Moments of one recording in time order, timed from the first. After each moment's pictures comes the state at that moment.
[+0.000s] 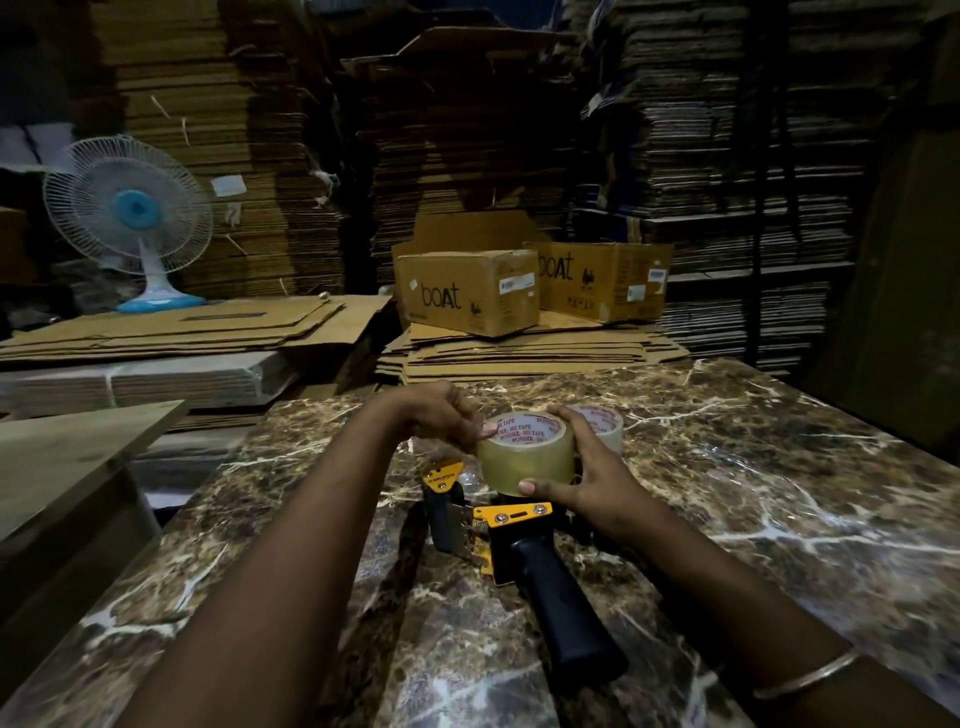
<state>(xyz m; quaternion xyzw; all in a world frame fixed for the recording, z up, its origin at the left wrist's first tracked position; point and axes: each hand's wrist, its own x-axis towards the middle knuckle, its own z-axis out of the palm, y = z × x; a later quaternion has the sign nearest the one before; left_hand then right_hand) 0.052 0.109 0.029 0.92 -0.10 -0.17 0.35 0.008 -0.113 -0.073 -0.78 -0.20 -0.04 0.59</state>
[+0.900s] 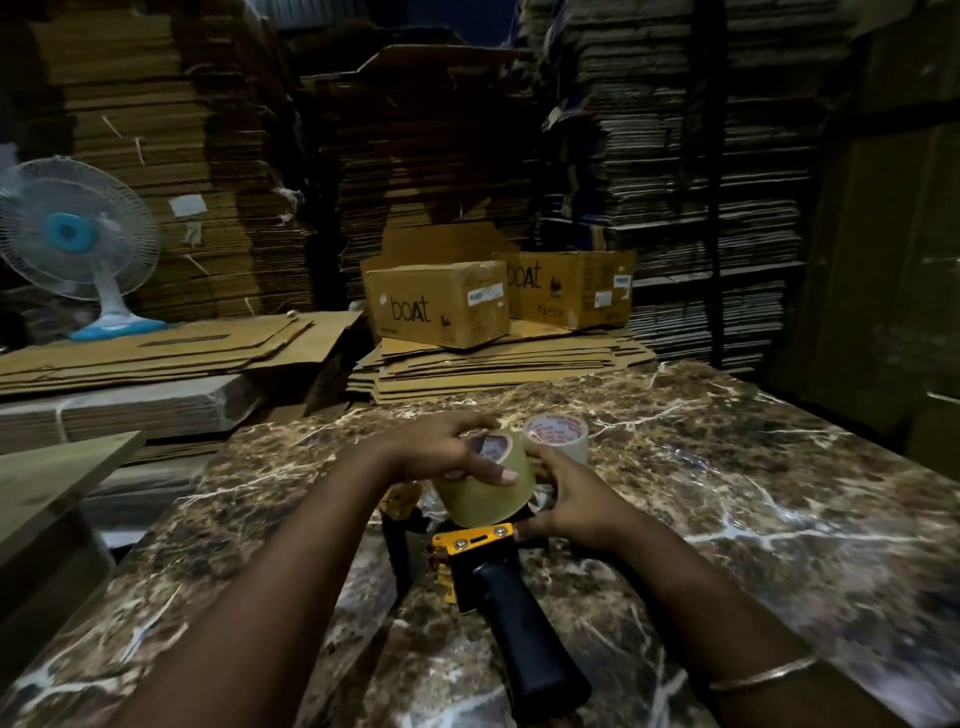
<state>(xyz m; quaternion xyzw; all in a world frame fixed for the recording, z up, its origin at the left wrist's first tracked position) 0.022 0.068 0.023 0.93 -0.16 -0.13 0.30 0.031 -0.134 -0.093 -0.79 -0.21 0.03 0.58</state>
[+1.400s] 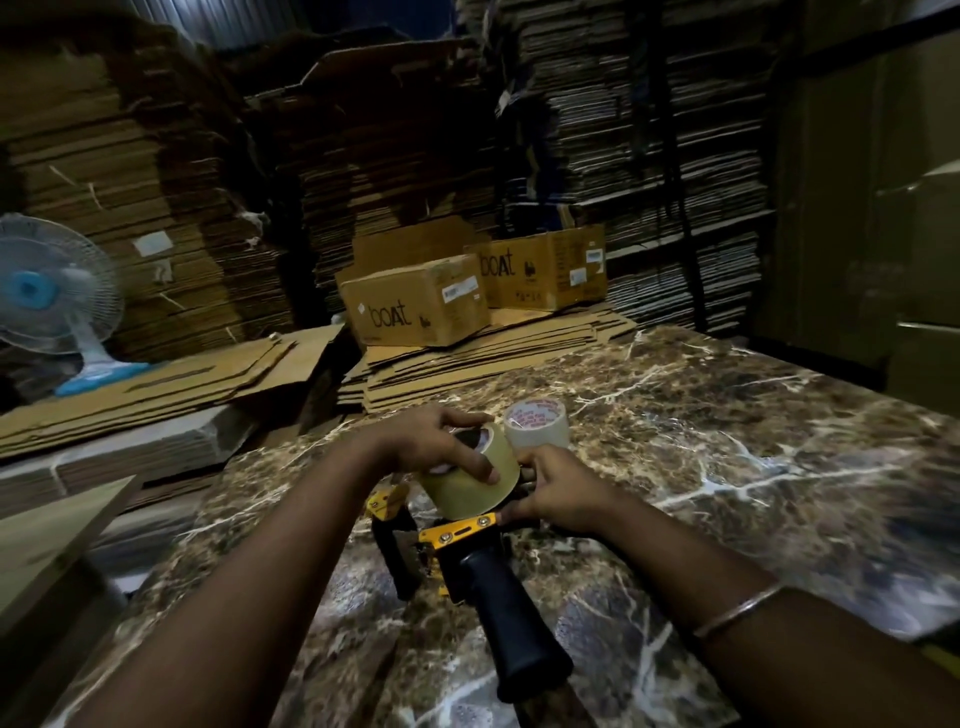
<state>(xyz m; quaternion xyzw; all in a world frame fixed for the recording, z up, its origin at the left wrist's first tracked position) 0.027 0.049 0.035 0.95 -0.14 -0.16 0.22 0.029 -0.131 -0.099 -0.75 -0.20 0.06 0.63</state>
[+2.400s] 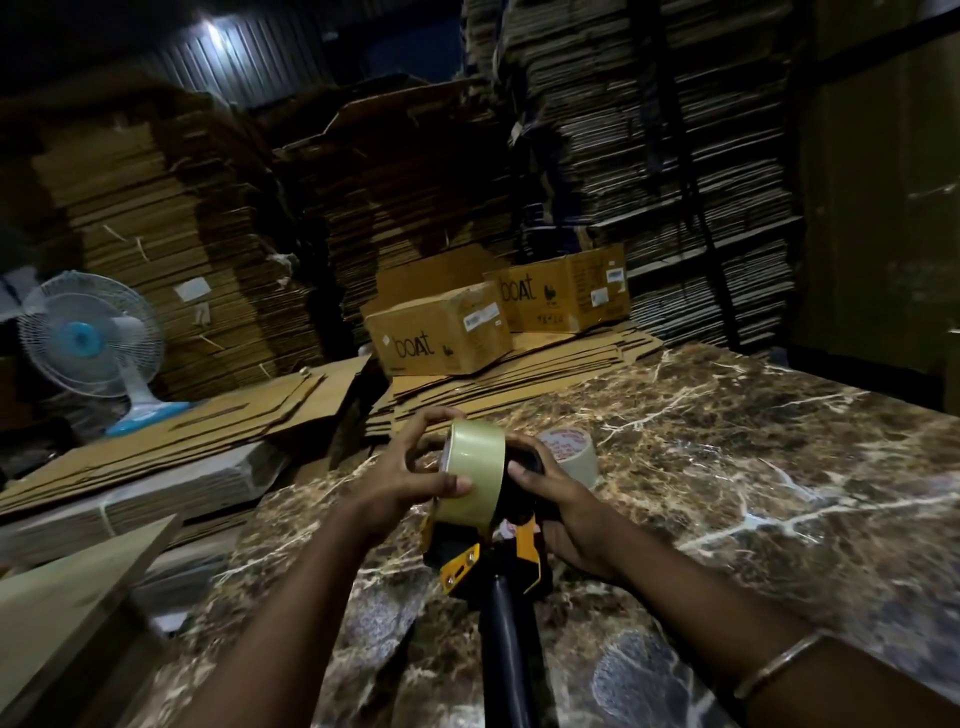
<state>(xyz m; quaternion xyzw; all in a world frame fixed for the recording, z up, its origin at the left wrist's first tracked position) 0.020 0.096 0.017 0.80 -0.20 -0.04 0.56 0.024 -0.099 -0.075 -0.43 -0.20 0.09 0.88</state>
